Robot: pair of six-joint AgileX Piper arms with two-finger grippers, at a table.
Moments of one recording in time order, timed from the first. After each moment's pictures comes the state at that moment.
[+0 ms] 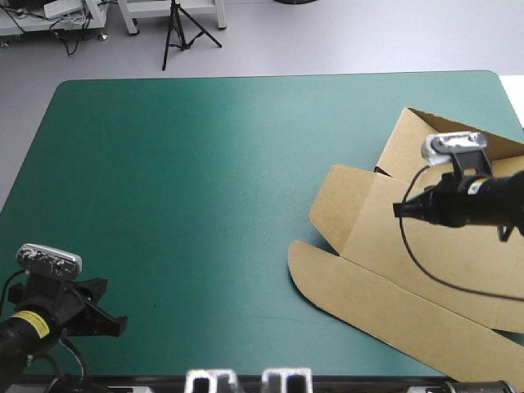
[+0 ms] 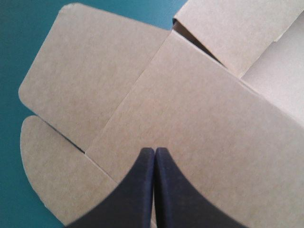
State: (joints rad) left arm -0.33 0.47 -0.73 0.06 1.11 -0.02; right arm 0.05 1.09 -1.15 0.27 1.13 -0.19
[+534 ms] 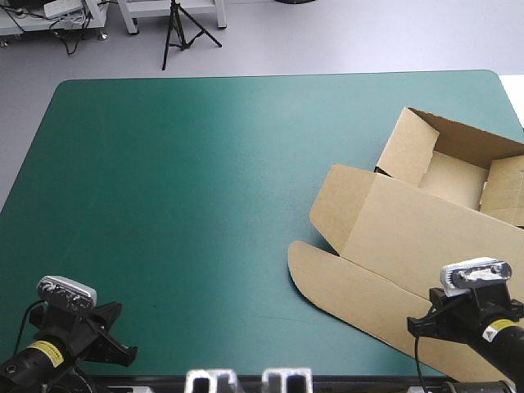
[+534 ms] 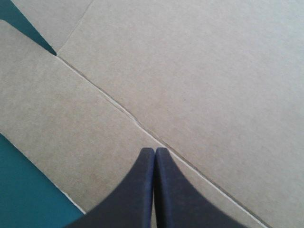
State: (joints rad) left arm -0.33 0.28 -0.49 -0.01 1.03 0.06; right arm 0.06 0.41 -0.54 0.19 1.01 -0.16
